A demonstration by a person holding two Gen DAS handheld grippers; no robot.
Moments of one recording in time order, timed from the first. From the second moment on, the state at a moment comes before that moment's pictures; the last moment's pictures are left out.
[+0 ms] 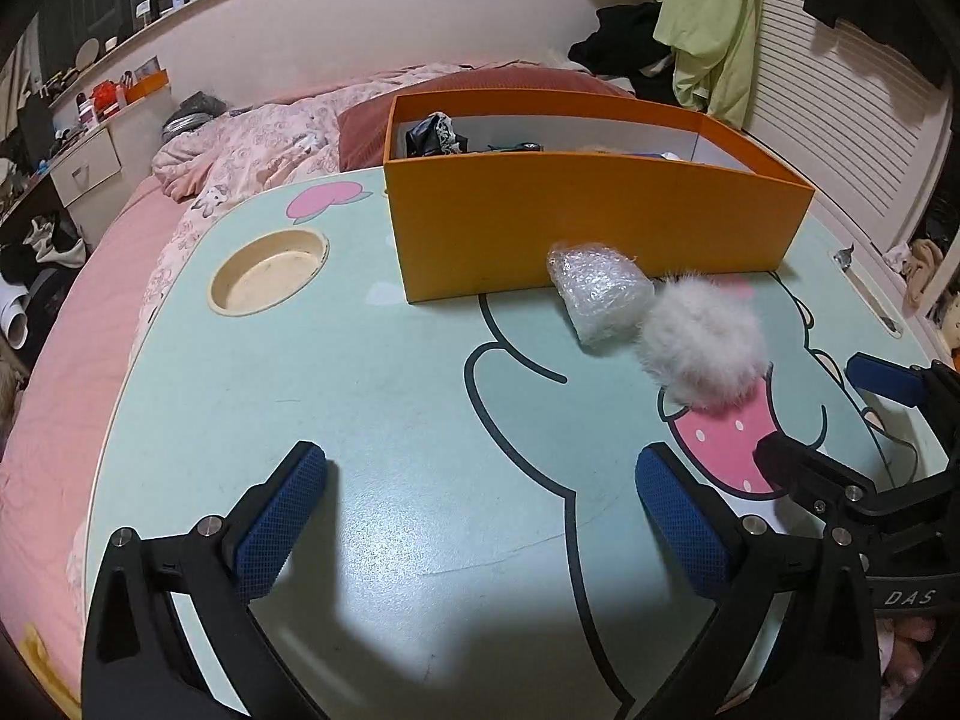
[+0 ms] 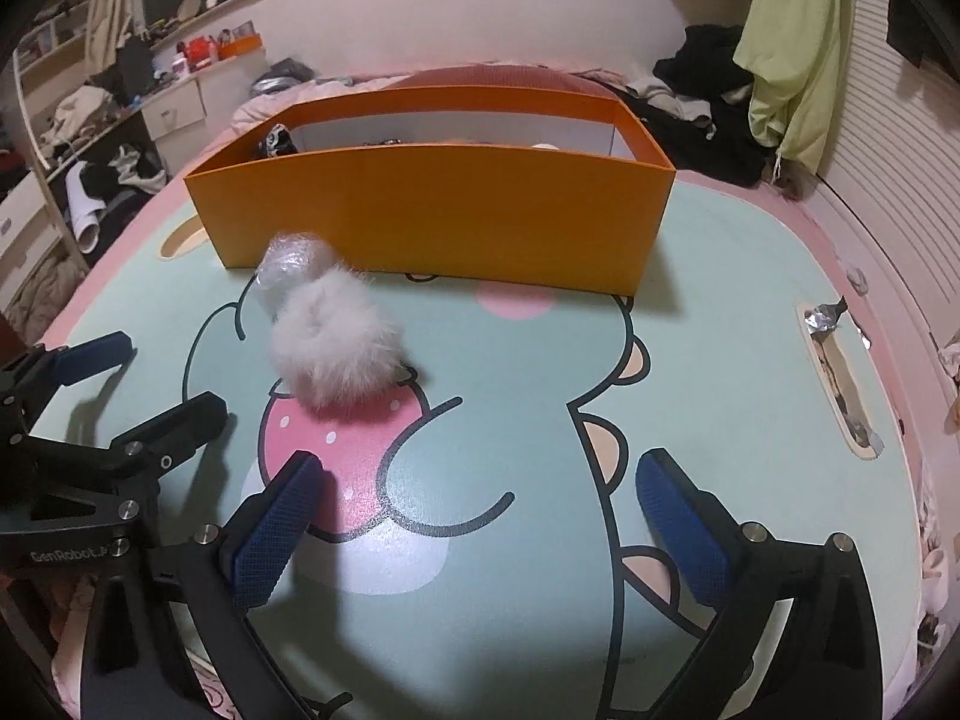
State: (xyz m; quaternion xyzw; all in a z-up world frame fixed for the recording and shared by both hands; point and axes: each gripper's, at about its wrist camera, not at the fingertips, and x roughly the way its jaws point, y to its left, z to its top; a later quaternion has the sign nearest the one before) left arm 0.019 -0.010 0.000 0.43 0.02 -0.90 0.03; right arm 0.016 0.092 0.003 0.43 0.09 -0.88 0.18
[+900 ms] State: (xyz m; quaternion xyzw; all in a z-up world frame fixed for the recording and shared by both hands) left arm 0.020 -0.010 0.002 0.43 0.02 -0.90 0.03; right arm -0.024 0.040 0.019 0.45 0.08 -0.85 0.26
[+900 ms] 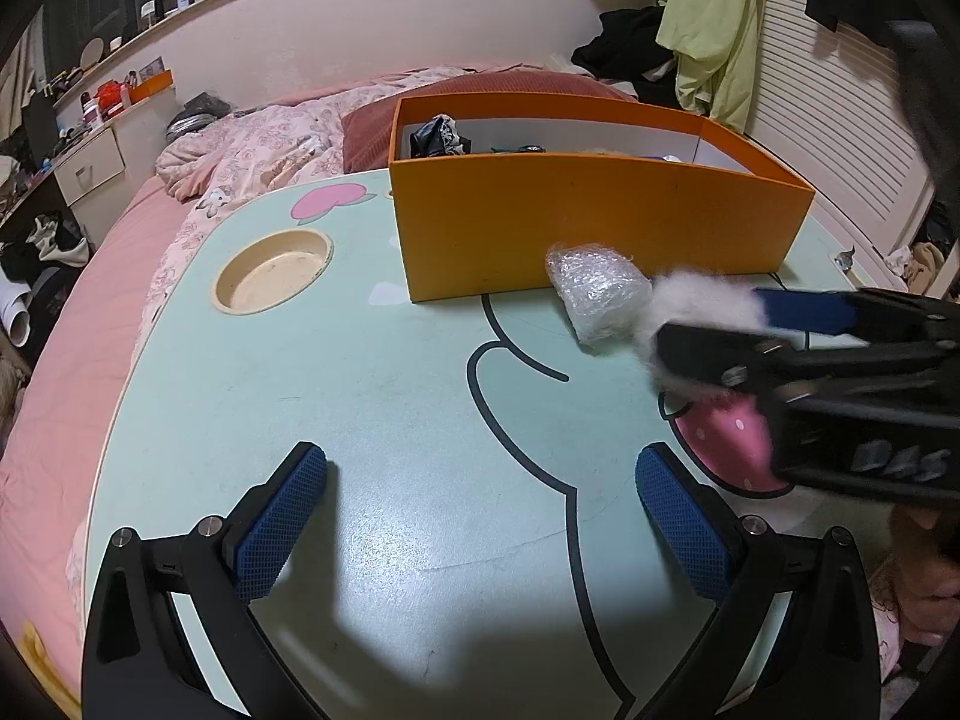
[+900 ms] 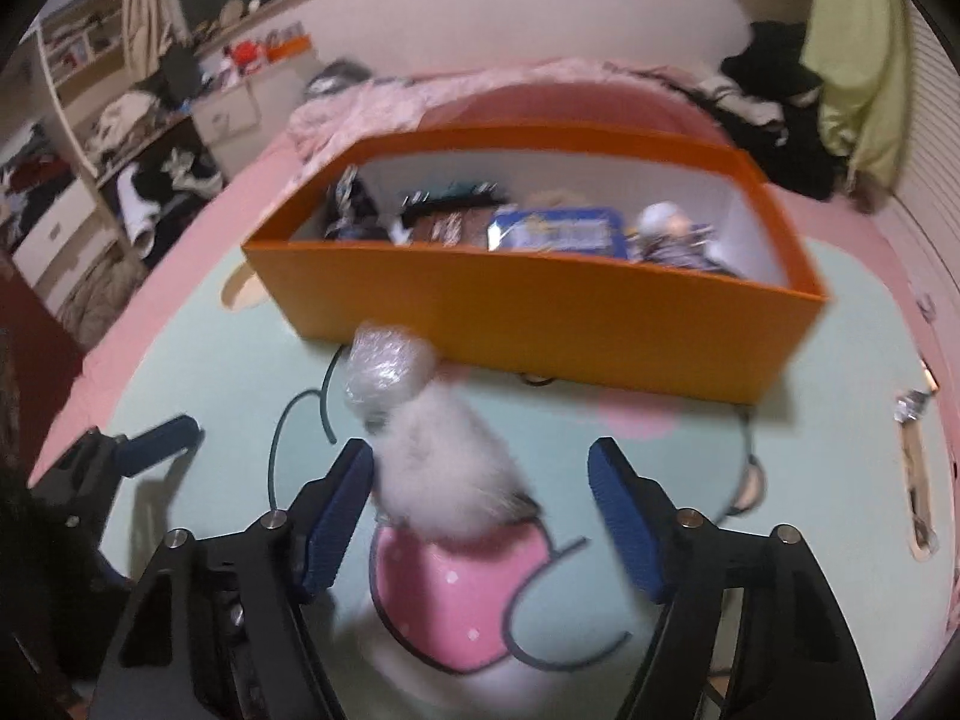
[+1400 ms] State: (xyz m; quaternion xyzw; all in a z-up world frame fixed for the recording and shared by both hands) left arm 0.020 -0.009 0.002 0.43 0.02 -0.90 0.04; right arm 0.023 0.092 0.024 0.39 0.10 -0.90 0.18
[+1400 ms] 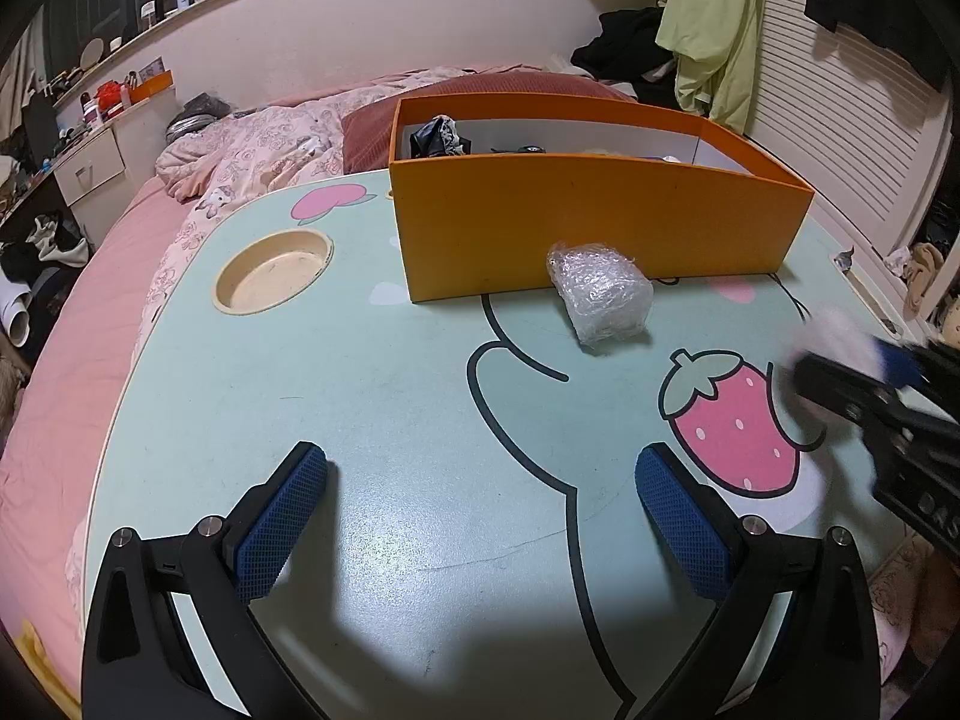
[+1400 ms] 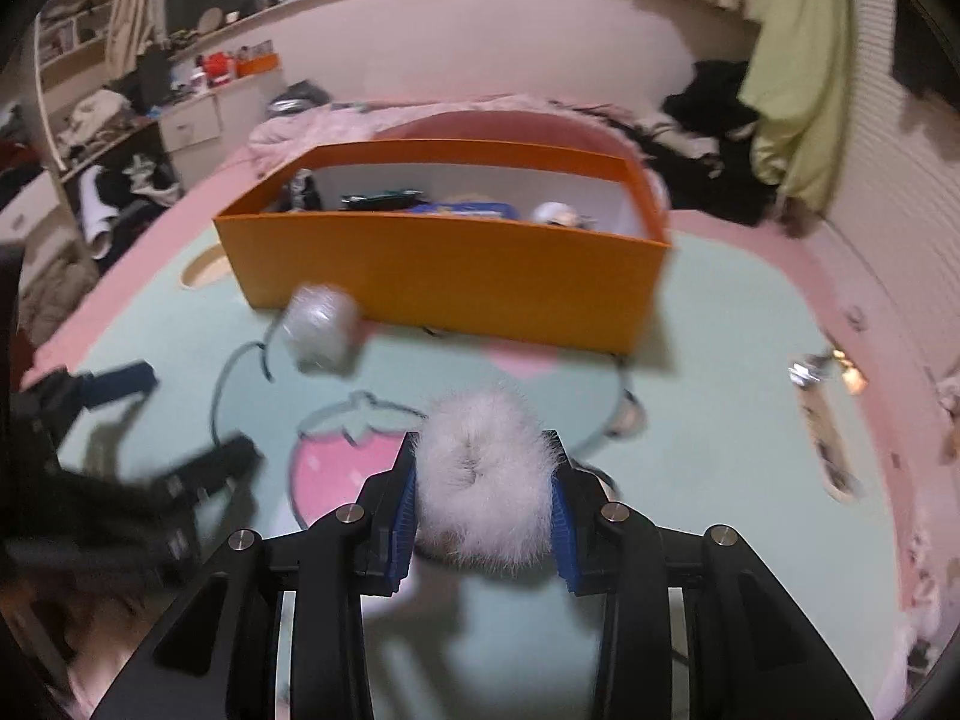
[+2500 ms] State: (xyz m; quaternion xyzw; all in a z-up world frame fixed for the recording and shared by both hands) left arm -0.070 0.022 0.014 0.46 0.02 -0.89 -0.01; right arm 0.035 0.115 0.008 0.39 0.07 -0.90 0.17
